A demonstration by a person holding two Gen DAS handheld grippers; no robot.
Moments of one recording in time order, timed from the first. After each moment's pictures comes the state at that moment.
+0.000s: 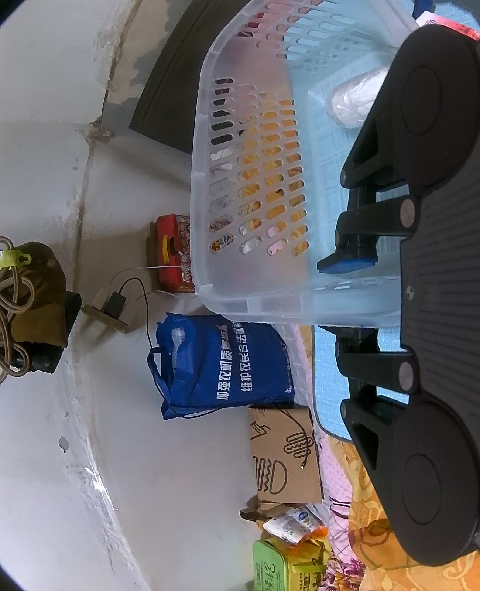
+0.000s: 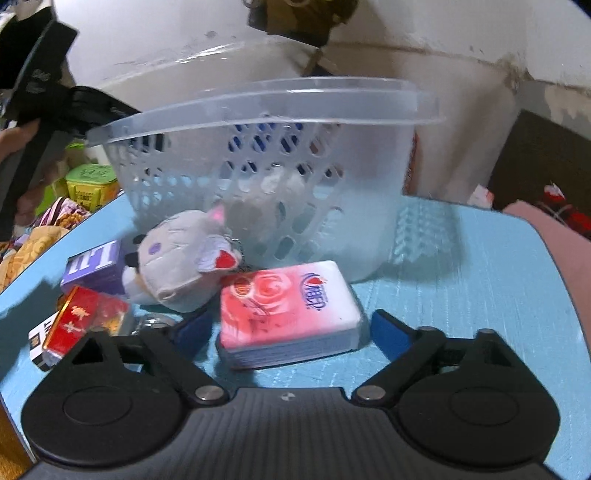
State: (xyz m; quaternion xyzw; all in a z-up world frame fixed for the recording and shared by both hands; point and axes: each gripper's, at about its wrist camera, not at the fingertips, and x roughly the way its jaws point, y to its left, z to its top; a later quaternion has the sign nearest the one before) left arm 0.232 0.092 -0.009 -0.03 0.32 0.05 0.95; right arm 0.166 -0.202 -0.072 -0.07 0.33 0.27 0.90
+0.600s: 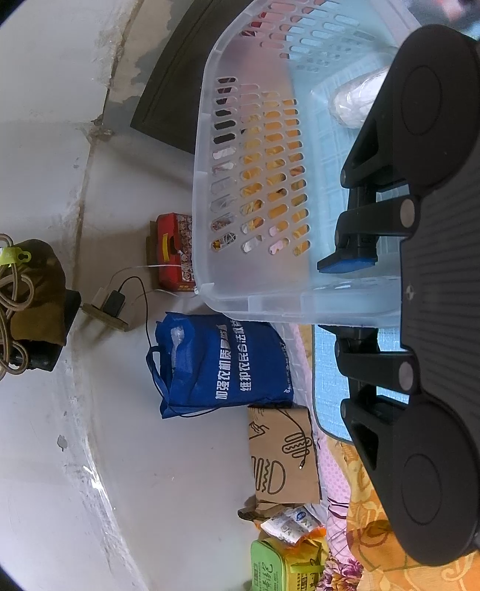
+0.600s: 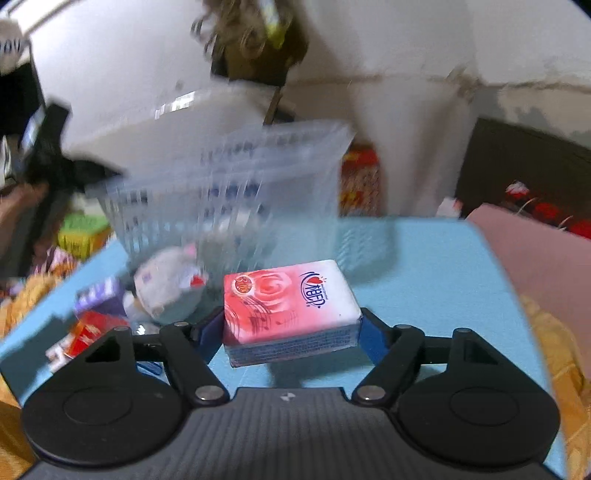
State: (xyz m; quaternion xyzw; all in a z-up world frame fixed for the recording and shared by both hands) left arm 0.233 0.094 -0.007 -0.03 0.32 0.05 0.95; right arm 0.126 -0.261 -0.043 -0.01 0.26 0.24 0.94
